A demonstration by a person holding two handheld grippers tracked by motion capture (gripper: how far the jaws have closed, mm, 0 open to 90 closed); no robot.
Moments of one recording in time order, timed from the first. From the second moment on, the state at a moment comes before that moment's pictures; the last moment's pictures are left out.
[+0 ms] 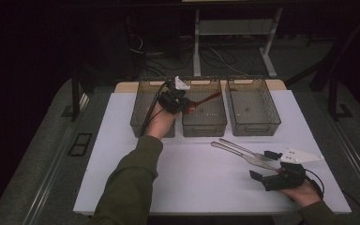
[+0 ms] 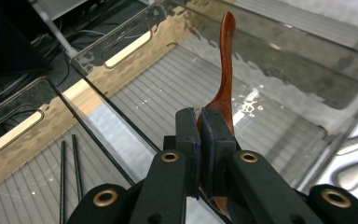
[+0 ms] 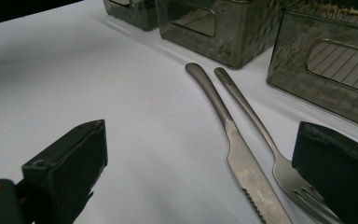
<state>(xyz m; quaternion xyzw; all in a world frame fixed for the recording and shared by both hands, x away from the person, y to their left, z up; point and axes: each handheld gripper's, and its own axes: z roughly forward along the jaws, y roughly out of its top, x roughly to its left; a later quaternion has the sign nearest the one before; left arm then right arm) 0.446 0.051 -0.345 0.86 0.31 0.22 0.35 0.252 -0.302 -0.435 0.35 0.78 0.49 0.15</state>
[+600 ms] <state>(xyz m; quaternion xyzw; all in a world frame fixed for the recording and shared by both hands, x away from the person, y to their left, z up) 0.452 0.034 -0.367 0.88 0.32 0.19 0.31 0.252 -0.303 -0.435 0.35 0.78 0.49 0.15</state>
